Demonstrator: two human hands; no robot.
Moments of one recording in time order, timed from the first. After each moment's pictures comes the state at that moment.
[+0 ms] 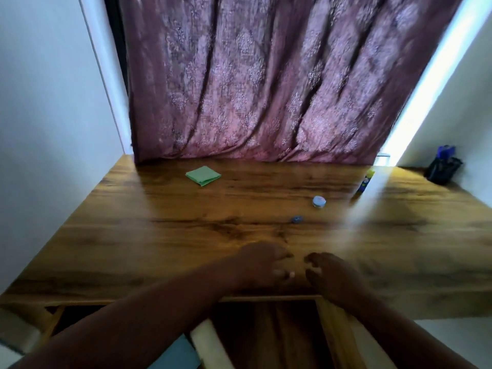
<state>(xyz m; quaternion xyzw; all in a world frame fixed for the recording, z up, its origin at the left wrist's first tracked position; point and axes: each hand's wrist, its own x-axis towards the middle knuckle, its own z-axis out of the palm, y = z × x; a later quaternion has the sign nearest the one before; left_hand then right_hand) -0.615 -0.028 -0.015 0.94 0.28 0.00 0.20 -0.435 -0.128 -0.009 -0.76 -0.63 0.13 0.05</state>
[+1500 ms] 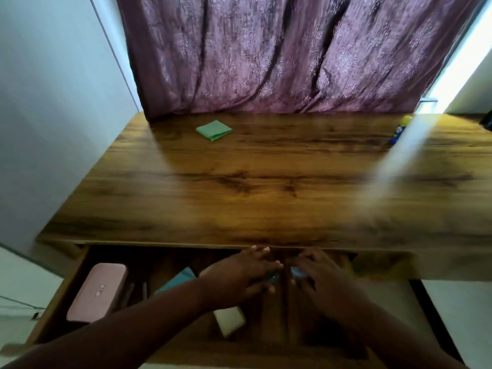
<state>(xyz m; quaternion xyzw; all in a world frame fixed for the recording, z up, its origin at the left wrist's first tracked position) -0.671 -0.118 -0.062 0.93 0.26 0.04 0.25 -0.447 -0.192 -0.072 -0.62 -0.74 0.21 0.14</state>
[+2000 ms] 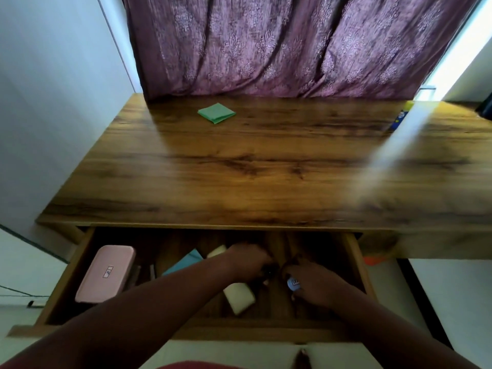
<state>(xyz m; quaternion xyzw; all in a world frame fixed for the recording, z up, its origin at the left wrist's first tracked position) -0.663 -0.098 -0.124 0.93 0.27 -0.17 0.17 -0.477 -0.186 -0.134 -0.62 -0.73 0.27 -0.09</state>
